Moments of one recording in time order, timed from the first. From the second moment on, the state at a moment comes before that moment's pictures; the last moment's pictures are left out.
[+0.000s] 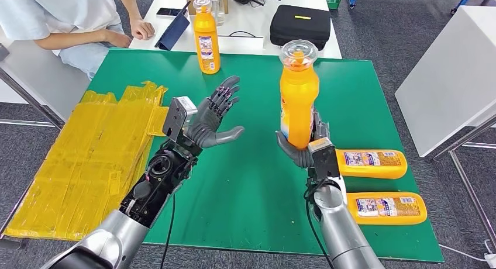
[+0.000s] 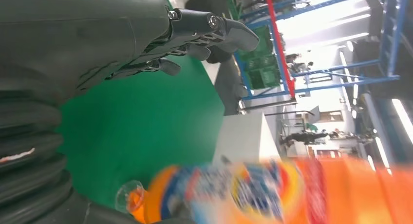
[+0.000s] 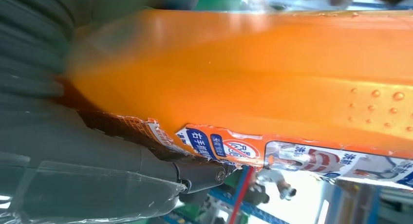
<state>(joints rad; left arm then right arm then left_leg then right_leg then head) -0.54 -0.12 -0.39 -1.10 0.04 -0.28 -0.28 -0.41 0.14 0.31 -1.03 0.14 -0.31 -0.64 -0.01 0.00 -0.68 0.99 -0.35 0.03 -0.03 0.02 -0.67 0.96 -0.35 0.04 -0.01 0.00</state>
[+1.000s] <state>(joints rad) -0.59 -0.15 -0.43 -0.99 -0.02 -0.19 -0.31 -0.53 0.27 0.49 -0.74 0.39 -0.33 -0.60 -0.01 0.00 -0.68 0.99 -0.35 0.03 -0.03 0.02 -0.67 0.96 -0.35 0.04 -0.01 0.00</state>
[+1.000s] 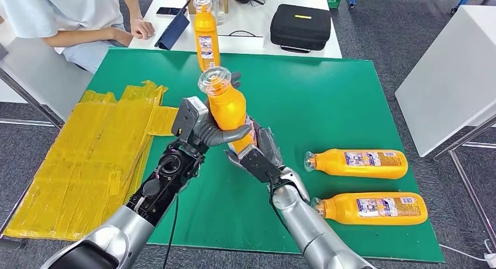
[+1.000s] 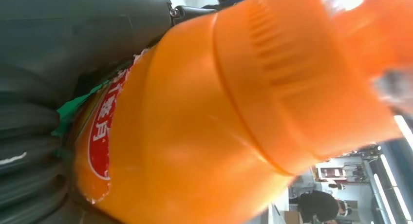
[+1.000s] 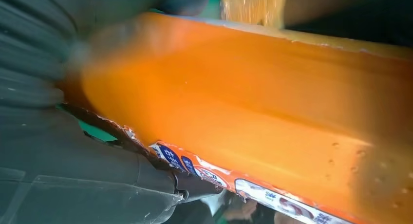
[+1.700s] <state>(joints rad) -0.60 -0.19 -0.36 -0.87 0.11 -0.17 -0.38 -0.52 0.26 0.56 -0.79 0.40 -0.41 -0.58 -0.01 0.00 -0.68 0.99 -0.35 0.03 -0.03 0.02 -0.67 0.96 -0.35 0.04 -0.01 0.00</state>
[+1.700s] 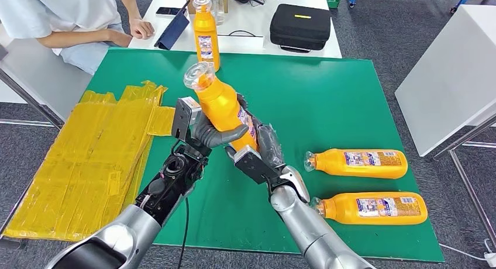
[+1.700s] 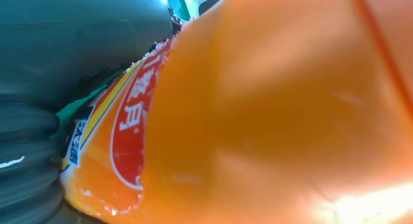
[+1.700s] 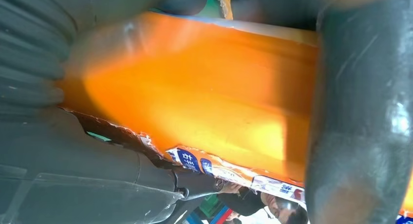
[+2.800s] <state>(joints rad) -0.63 -0.07 -0.27 -0.88 -0.79 0.62 -0.29 -0.36 0.11 0.58 -1.35 0.58 -0.55 -0.49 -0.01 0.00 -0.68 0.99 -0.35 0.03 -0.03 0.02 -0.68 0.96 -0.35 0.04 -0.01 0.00</state>
